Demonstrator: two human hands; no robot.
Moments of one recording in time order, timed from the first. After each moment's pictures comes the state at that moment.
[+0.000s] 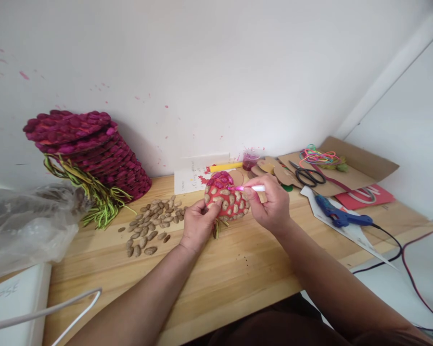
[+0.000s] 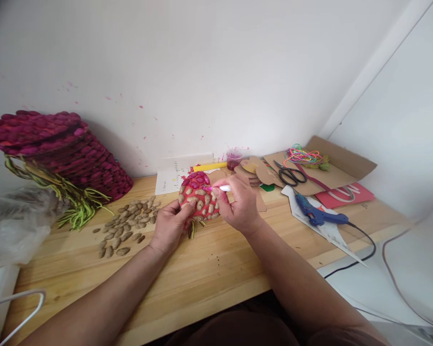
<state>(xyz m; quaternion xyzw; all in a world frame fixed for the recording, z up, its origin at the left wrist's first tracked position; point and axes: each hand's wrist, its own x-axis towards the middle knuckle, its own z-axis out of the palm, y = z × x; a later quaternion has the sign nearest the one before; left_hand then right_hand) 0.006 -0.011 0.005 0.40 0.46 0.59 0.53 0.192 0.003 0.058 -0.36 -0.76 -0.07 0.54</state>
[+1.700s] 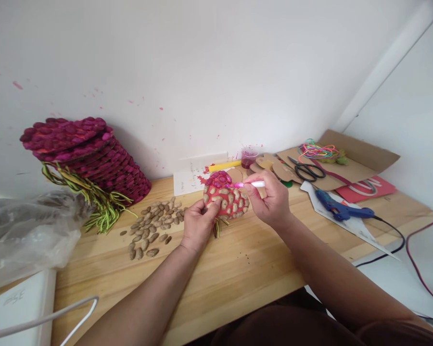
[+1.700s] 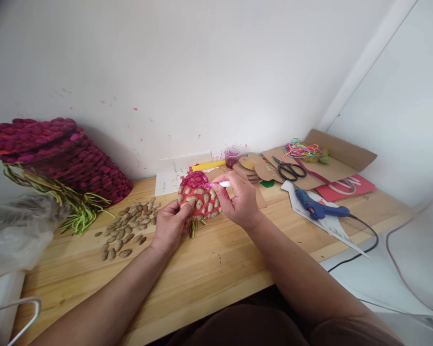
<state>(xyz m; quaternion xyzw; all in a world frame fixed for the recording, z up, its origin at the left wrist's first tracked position) 0.005 -0.010 0.004 0.40 0.46 0.59 0.54 0.193 0.005 0.059 -0.36 -0.75 -0.05 0.56</state>
